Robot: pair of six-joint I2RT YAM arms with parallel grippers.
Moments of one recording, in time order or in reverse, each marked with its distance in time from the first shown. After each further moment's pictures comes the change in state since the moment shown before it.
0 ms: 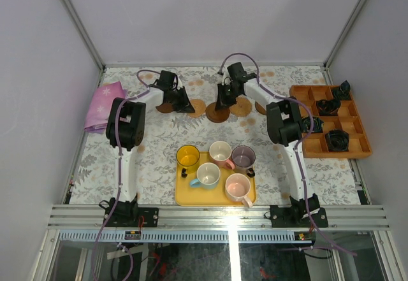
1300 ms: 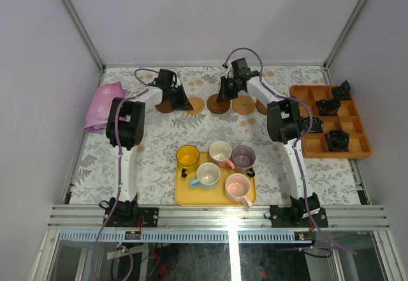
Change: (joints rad) left arm 0.017 0.012 0.029 0.002 -0.050 -0.035; right arm -0.048 0.084 0.123 0.087 0.029 0.056
